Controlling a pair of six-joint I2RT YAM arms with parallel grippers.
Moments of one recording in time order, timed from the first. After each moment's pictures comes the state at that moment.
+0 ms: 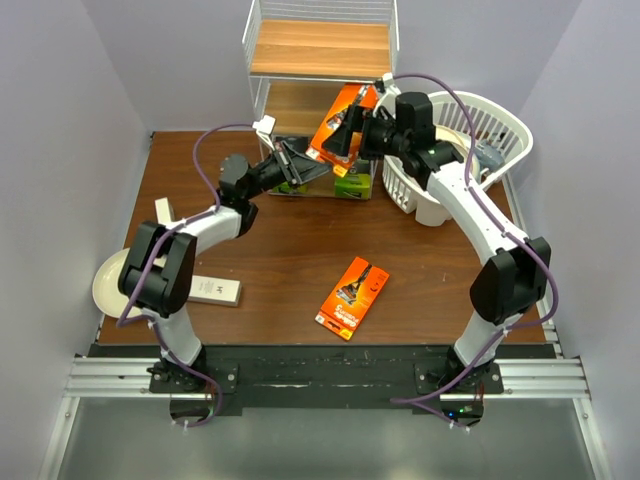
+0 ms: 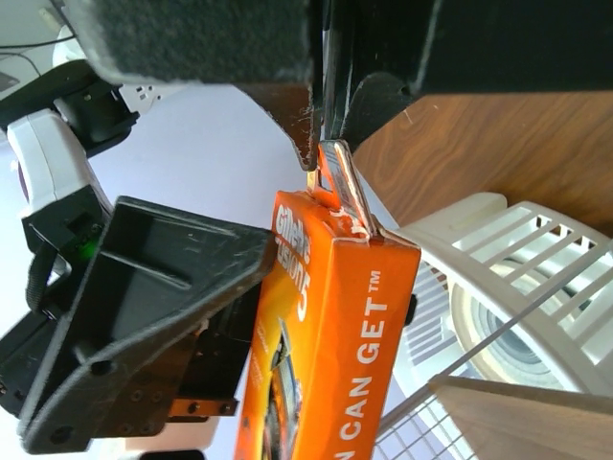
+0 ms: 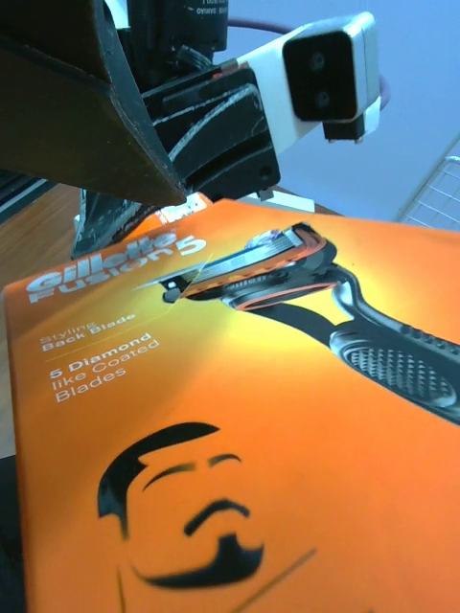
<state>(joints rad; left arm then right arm) -0.36 1.79 1.08 1.00 0.75 -1.22 0.39 1.74 1.70 -0.31 -0.40 0.50</state>
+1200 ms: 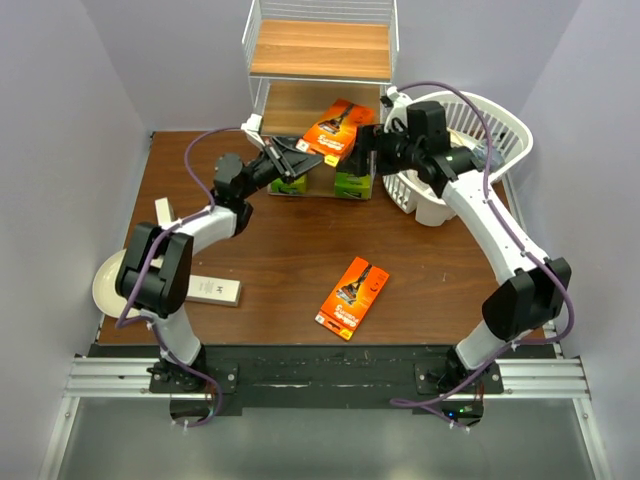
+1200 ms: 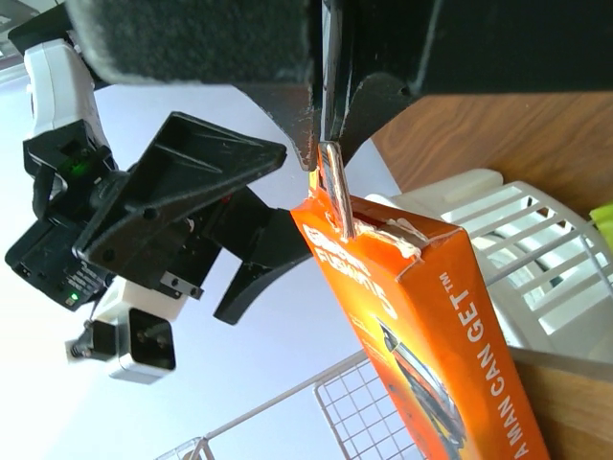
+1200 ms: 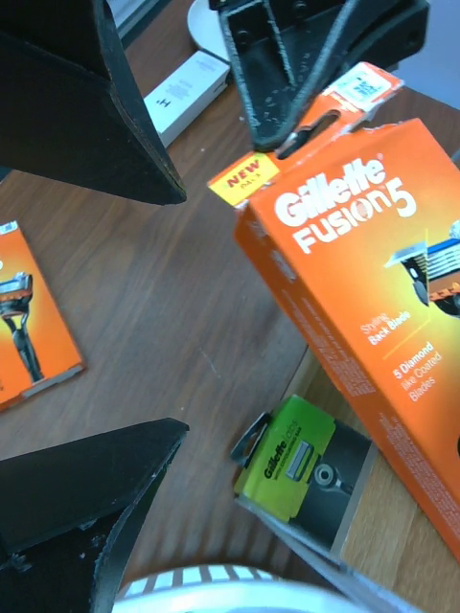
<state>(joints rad) -0.32 1.78 1.07 0.98 0.66 -1.30 0.38 1.62 1.65 -0.55 -0.27 0.25</state>
